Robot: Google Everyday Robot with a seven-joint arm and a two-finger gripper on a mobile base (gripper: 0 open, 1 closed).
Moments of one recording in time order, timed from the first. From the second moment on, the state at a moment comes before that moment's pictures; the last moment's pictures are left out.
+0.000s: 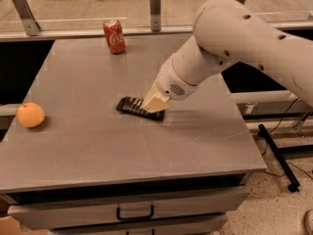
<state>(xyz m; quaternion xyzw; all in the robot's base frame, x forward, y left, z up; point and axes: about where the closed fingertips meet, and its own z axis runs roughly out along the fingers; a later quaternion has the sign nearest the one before) 0.532 0.012 0.851 -0.62 0.73 0.15 0.27</state>
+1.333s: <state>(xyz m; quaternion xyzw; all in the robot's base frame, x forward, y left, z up) 0.536 0.015 0.845 -0.62 0.71 0.16 0.27</state>
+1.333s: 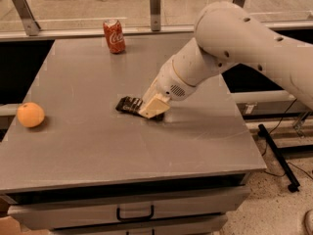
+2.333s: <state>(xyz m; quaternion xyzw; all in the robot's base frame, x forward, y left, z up) 0.543 0.014 0.828 -0.62 0.72 0.17 0.27</state>
